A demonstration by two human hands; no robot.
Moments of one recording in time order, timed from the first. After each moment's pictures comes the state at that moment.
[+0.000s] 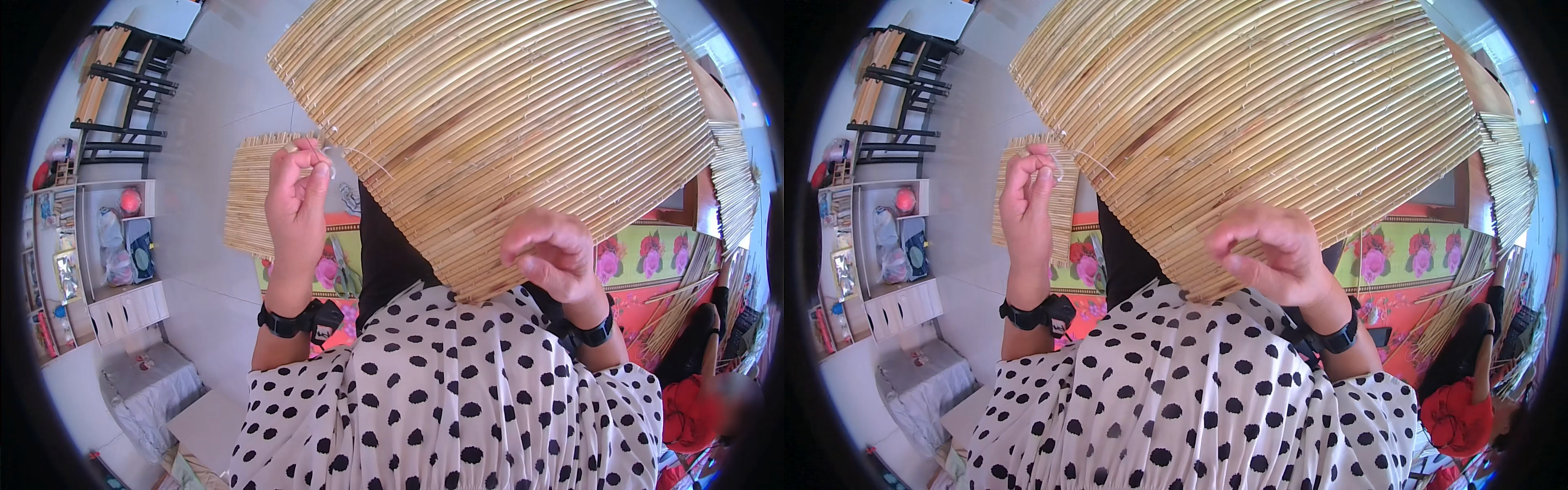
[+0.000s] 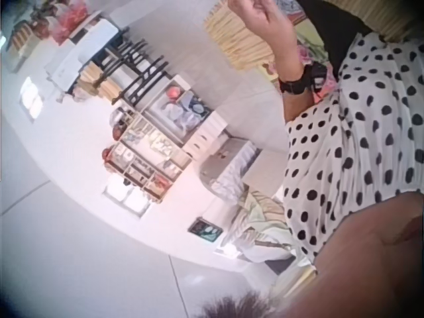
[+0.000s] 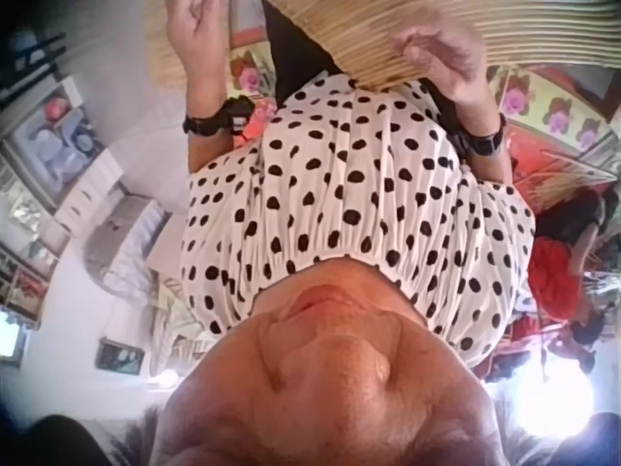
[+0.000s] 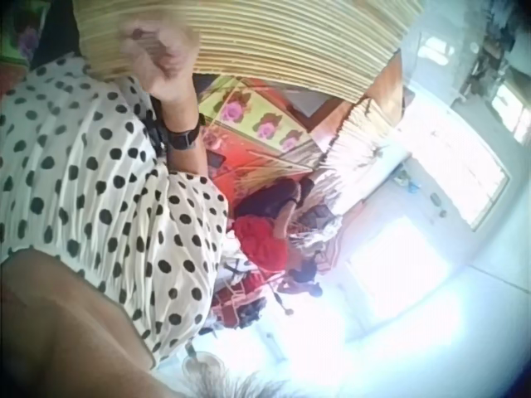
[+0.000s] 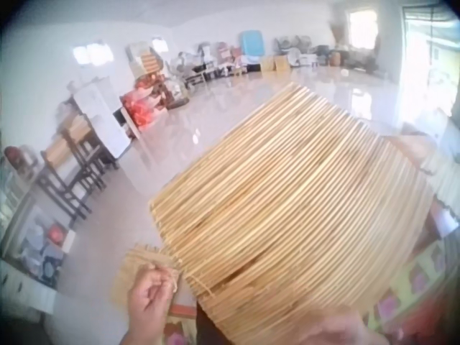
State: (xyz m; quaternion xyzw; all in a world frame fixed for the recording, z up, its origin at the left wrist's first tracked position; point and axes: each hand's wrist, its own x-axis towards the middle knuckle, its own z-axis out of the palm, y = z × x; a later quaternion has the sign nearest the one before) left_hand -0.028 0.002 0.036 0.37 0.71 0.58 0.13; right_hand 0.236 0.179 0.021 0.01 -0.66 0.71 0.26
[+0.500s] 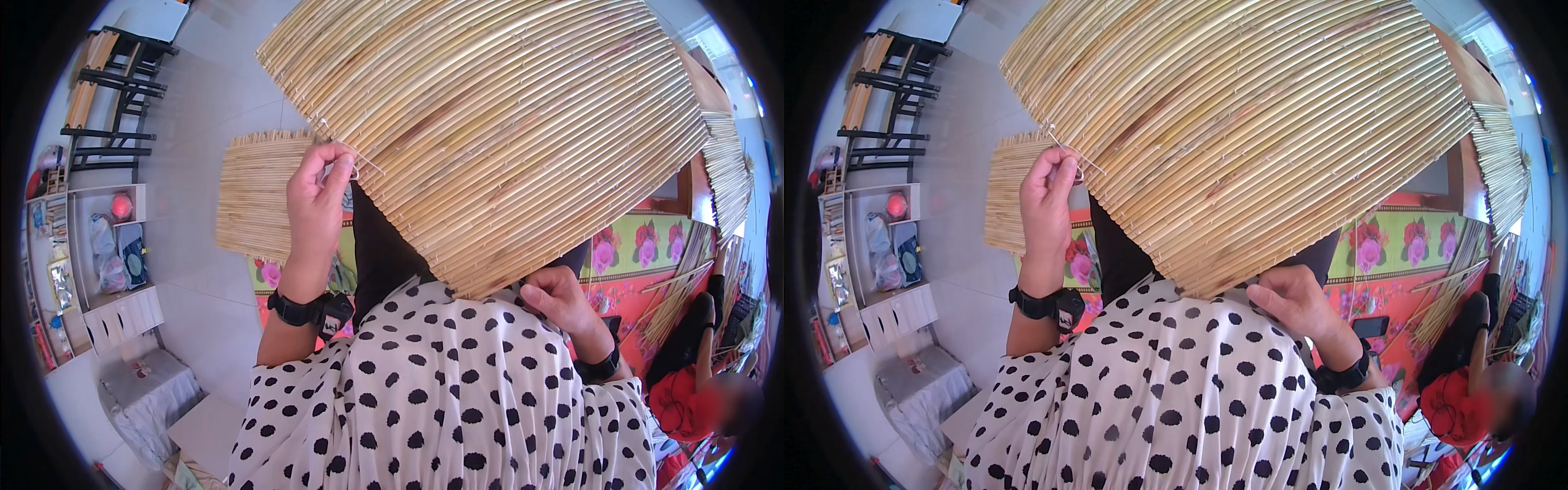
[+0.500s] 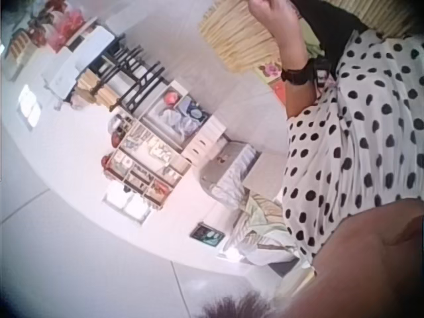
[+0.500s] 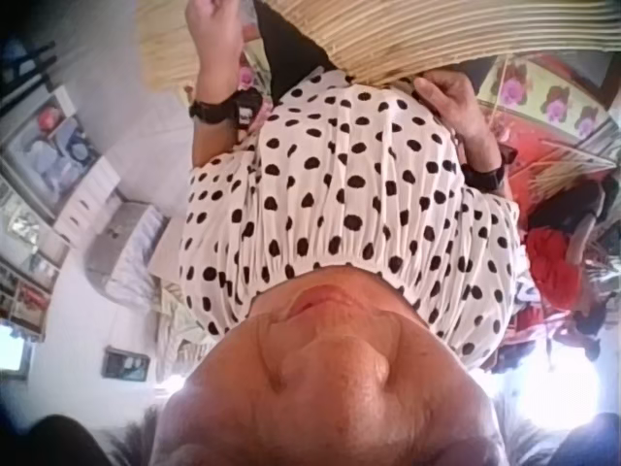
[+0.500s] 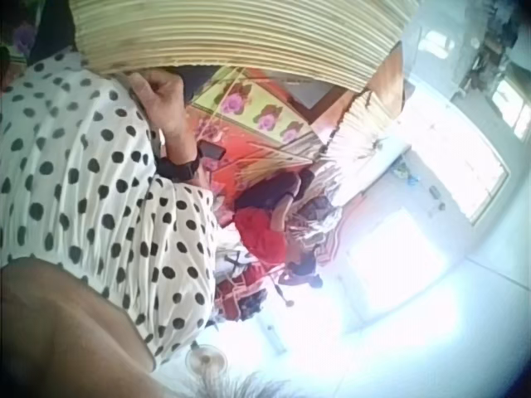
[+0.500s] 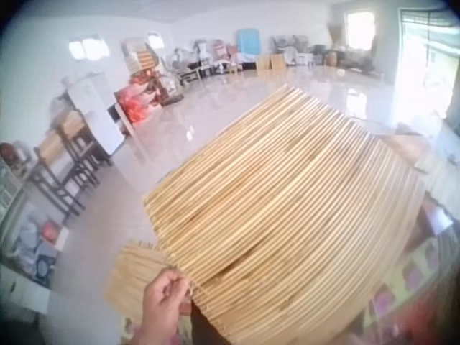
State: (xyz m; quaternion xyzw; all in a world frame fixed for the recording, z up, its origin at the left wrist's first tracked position) left_hand -0.018 0.014 0.005 0.32 0.64 0.66 0.24; right_hand 0.320 0.137 -0.009 -0.29 -0.60 0.75 -0.03
